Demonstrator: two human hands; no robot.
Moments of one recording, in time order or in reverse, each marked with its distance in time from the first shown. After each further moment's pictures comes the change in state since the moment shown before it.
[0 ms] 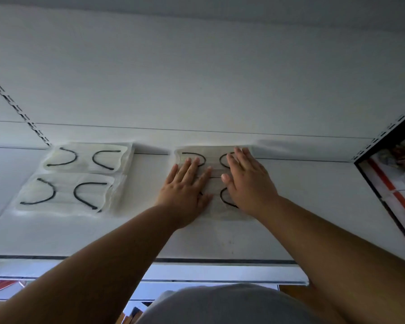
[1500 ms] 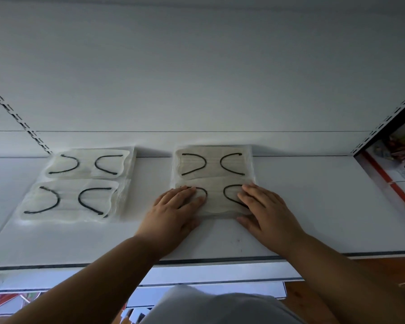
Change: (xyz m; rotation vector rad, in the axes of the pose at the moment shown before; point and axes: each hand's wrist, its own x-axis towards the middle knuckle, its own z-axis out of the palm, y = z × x) left_hand -0.061 -0.030 0.012 -0.132 0.263 0.181; right_hand -0.077 0.027 0.041 0.000 0.138 -0.162
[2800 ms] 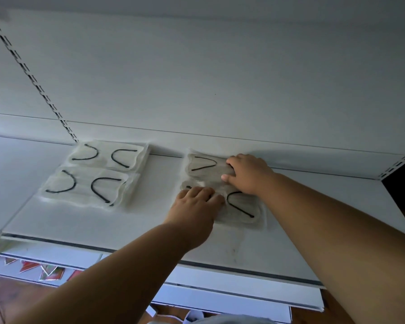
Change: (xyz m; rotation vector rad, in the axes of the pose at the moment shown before) left_hand 0.045 0.062 -0.008 0.059 -0.166 -0.213; right_hand 0.152 0.009 -0.019 -0.062 -0.438 0.061
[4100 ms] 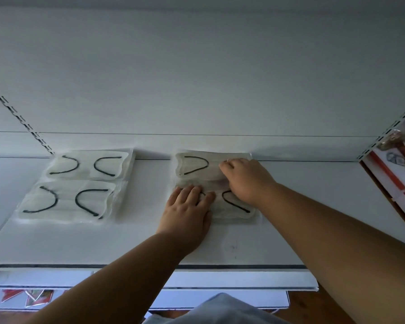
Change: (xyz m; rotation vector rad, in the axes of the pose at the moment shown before) left_hand -0.003 -0.014 0.022 0.074 0.082 -0.006; right_hand -0.036 -0.005 0.011 -0.224 0.087 -0.060
